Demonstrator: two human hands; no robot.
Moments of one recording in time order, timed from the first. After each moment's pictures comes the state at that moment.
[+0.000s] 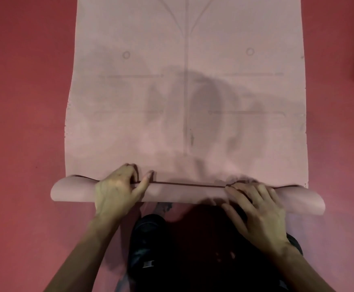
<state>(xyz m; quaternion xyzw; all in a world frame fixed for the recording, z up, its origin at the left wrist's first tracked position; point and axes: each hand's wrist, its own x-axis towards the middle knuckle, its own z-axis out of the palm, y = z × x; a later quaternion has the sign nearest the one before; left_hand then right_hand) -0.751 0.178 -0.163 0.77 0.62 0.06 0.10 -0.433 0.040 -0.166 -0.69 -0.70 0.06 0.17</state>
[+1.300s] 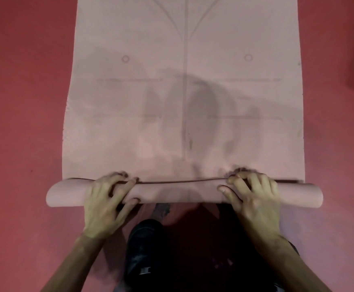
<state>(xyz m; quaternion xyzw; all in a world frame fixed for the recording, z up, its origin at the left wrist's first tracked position) -0.797 0.163 -0.176 0.87 0.46 0.13 0.09 -0.435 0.073 -0.174 -0.76 -0.64 0.04 0.15</state>
